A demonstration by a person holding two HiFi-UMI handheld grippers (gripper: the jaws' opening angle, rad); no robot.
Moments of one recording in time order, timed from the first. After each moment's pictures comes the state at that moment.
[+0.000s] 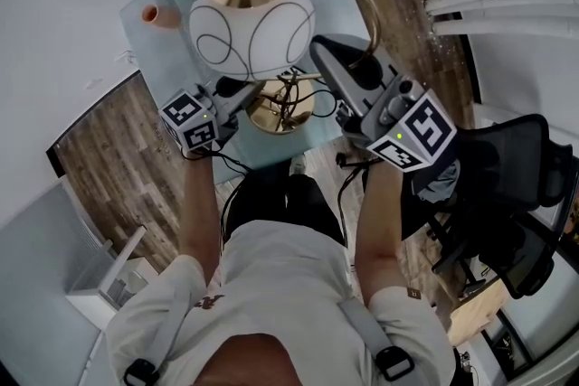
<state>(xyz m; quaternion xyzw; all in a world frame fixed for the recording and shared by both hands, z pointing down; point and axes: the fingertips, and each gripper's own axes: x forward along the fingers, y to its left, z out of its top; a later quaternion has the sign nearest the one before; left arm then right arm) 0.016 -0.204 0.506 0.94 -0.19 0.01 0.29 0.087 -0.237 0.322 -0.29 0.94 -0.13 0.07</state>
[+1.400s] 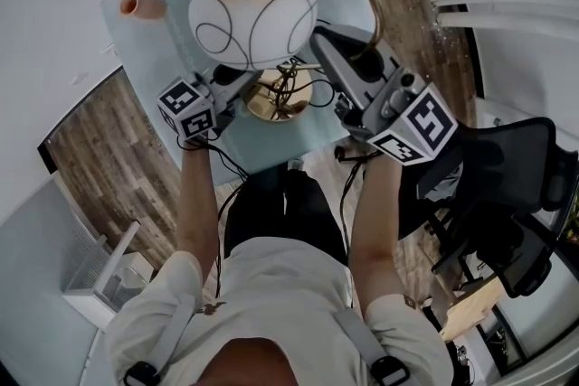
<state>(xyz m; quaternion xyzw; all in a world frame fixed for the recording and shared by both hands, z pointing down) 0.018 -0.222 0.569 0.94 -0.19 0.02 0.29 0.088 -0.252 0.380 -0.29 0.94 -0.14 0.08</state>
